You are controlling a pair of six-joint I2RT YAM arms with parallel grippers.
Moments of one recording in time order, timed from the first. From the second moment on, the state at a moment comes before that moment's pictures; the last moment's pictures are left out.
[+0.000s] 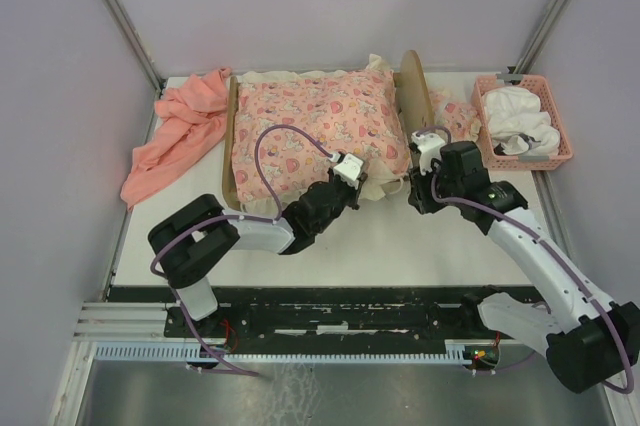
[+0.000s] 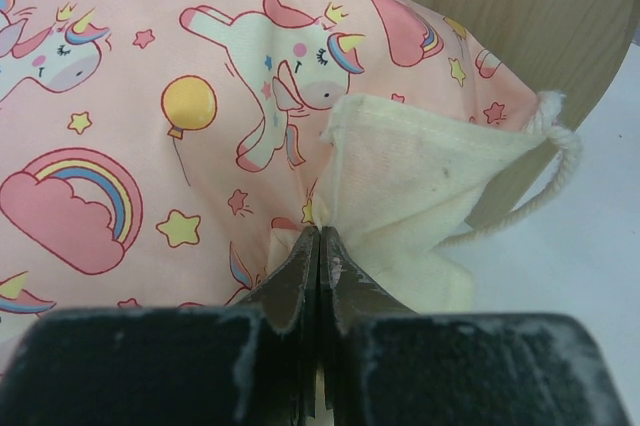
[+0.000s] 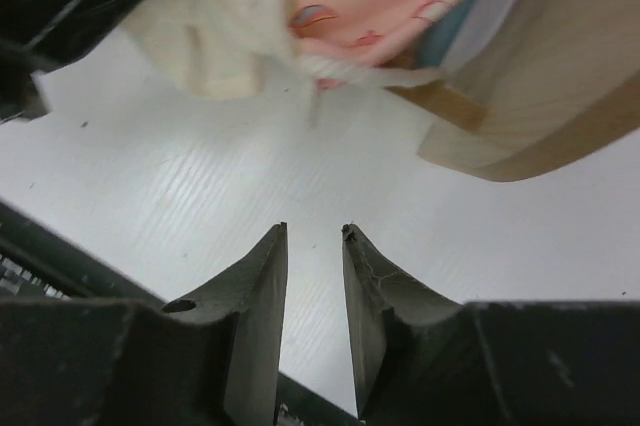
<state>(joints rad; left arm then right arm) -0.97 1.73 0.76 0.91 -0.32 -0.04 0.39 1.03 0.93 -0.69 -0.21 -0.06</state>
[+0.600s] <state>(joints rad) -0.96 1.73 0.78 0.86 -0.31 -0.07 0.40 1.15 0.38 0.27 0.11 0.26</state>
